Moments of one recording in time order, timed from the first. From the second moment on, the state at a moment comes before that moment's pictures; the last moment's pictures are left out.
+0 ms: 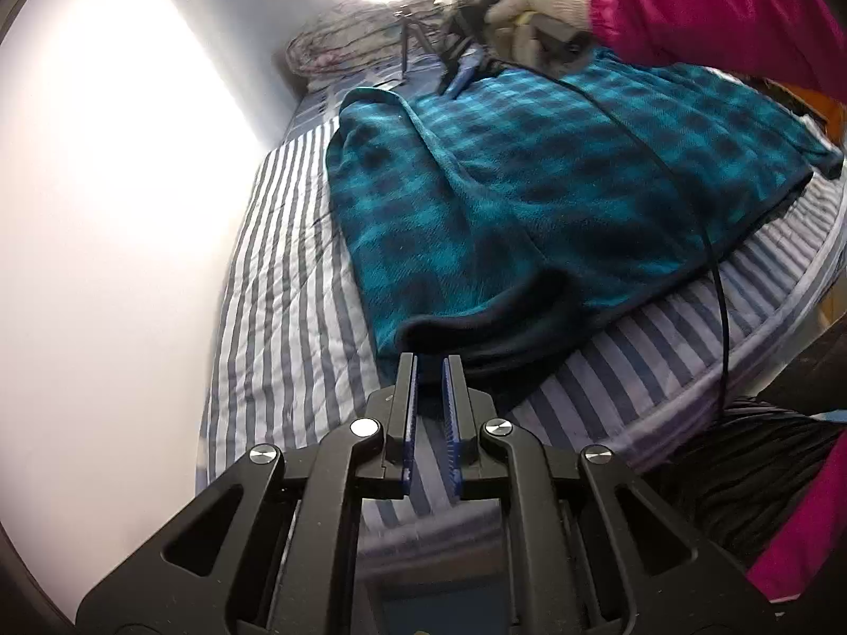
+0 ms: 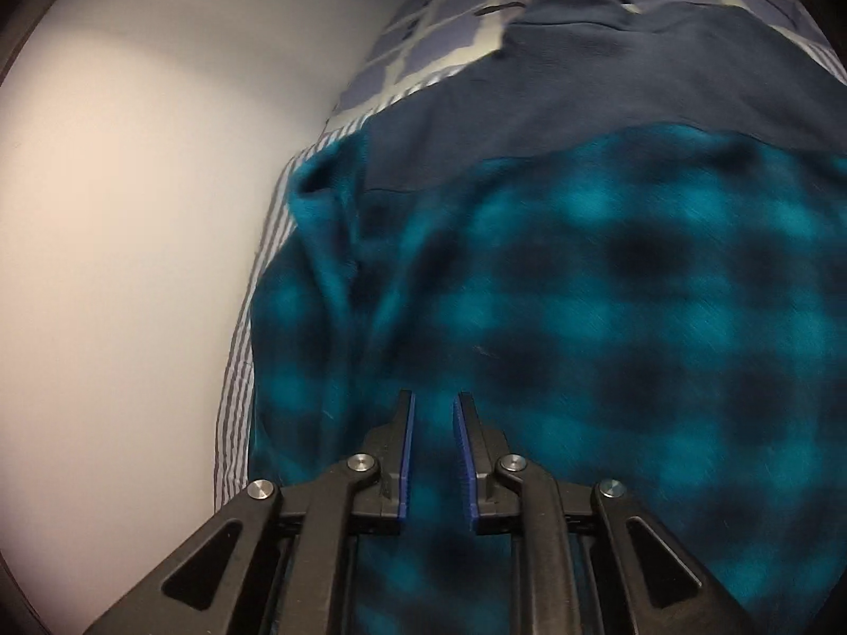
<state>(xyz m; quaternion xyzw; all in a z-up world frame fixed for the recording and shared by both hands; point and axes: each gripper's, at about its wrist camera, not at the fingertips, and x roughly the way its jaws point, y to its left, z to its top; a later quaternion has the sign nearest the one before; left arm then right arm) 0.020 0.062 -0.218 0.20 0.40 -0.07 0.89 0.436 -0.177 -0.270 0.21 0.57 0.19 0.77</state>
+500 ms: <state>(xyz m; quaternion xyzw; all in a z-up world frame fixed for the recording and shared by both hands) 0.106 0.165 -0.230 -0.26 0.52 -0.12 0.81 0.240 -0.147 -0.184 0.10 0.53 0.24 0.81</state>
